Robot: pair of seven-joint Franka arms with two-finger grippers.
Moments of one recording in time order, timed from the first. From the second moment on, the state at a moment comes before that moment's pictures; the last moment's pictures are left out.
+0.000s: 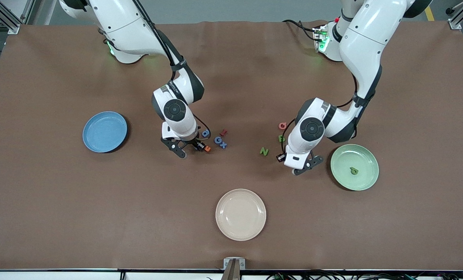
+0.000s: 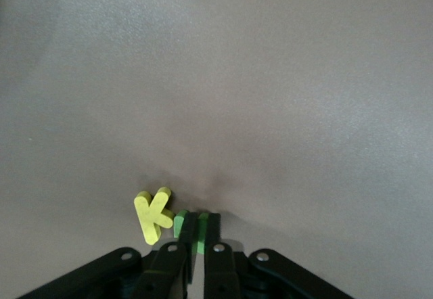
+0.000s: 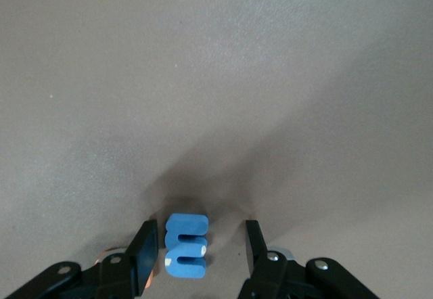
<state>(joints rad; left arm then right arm) -0.31 0.63 -0.19 -1.82 0.11 2.40 -1.04 0.67 0.60 -0.05 -1.92 0.09 2.52 1.25</state>
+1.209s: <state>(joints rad) -0.32 0.61 -0.20 -1.79 0.11 2.31 -1.04 0.44 0.33 -0.10 -2.03 0.07 2.25 0.77</state>
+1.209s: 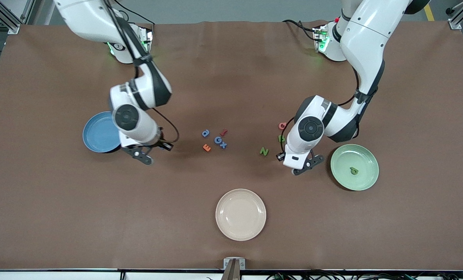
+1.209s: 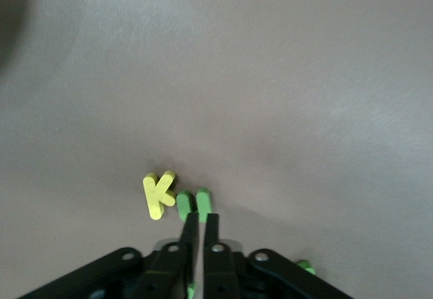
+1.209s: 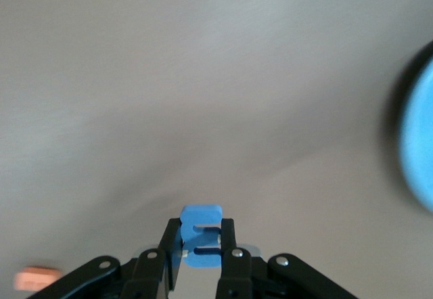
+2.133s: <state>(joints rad) -0.34 0.56 -0.25 -1.97 0.20 2.47 -1.04 0.08 0.16 -0.09 -2.40 0.03 2.46 0.20</state>
